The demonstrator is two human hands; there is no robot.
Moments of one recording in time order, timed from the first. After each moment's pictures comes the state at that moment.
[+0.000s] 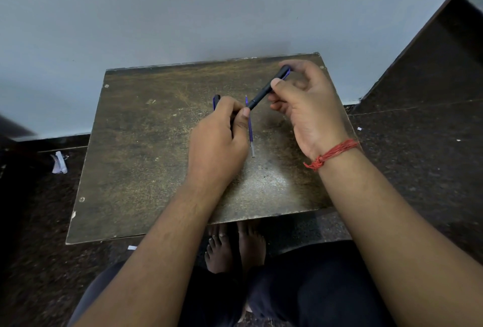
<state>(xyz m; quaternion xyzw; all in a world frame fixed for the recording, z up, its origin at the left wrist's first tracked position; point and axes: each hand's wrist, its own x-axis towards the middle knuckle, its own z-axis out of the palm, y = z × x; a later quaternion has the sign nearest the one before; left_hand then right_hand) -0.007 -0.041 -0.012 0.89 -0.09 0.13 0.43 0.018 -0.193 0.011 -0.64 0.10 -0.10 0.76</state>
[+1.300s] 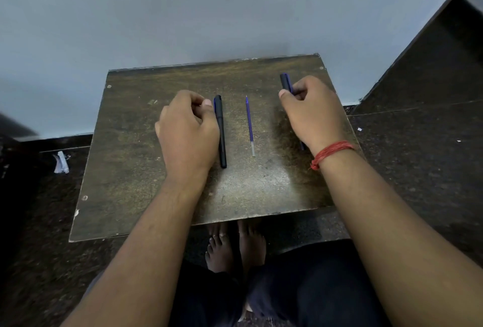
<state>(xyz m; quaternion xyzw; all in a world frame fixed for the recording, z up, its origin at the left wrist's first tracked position) 0.009 -0.013 -0.009 0.88 0.06 0.19 0.43 0.019 -0.210 0.005 -0.90 0.16 -0.12 0.39</state>
